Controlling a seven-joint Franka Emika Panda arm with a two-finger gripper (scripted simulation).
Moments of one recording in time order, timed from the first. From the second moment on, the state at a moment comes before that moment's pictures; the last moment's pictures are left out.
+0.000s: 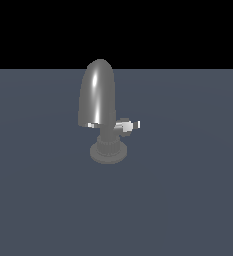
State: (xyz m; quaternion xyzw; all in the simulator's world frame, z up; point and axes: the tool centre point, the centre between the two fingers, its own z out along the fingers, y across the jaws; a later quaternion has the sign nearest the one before) arm -0.068 -0.003 0.427 -0.89 0.30 0.31 0.13
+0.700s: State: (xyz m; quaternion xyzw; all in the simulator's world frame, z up) arm -0.019 -0.030 0.353 -0.77 0.42 0.45 0.20
